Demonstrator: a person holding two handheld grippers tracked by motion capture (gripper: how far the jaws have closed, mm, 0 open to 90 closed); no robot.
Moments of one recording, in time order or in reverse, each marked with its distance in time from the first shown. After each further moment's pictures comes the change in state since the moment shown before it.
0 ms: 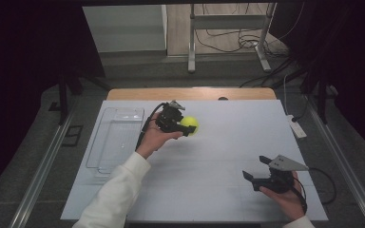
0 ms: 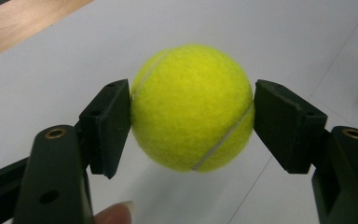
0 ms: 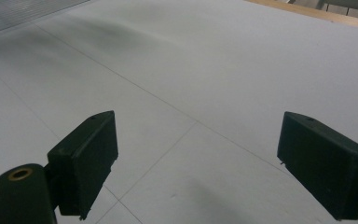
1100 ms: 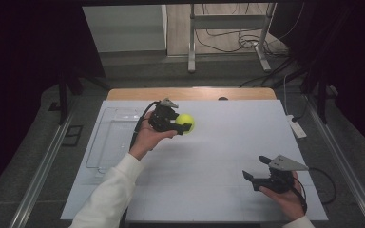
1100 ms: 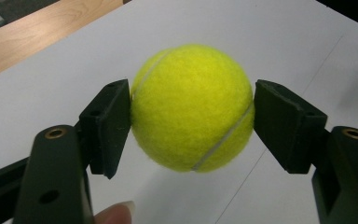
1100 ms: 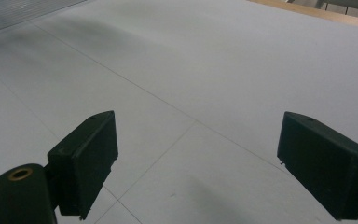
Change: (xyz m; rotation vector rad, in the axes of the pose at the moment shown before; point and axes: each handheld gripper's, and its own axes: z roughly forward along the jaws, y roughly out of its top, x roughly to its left) left arm 0.002 -0.004 -0.025 -0.049 -0.002 -0.008; right arm 0.000 0.000 0.000 0.002 -0.004 0.002
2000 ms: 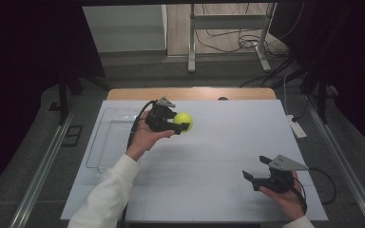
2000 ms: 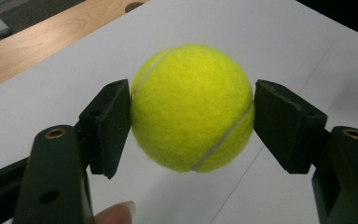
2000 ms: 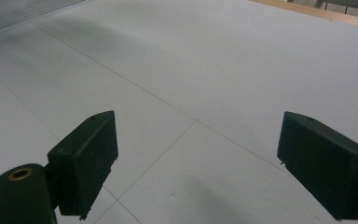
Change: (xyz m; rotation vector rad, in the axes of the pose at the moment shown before) left arm -0.001 -0.001 -0.014 -0.025 0.006 0.006; right arm 0.000 0.000 0.000 0.001 -0.001 0.000
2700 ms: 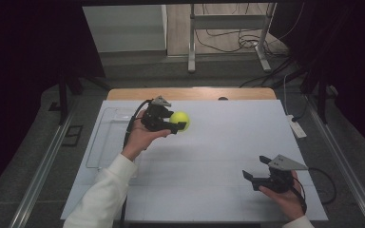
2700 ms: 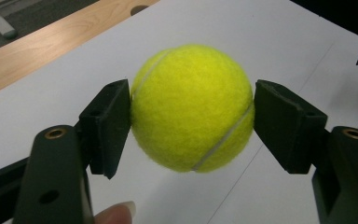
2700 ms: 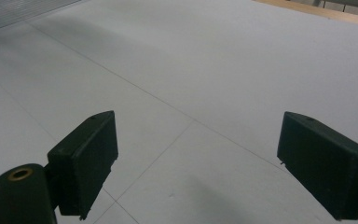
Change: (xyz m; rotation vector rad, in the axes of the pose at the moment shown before) left arm 0.004 -0.001 -0.013 -0.003 0.010 0.006; right arm 0.000 0.000 0.001 0.002 -0.007 0.009
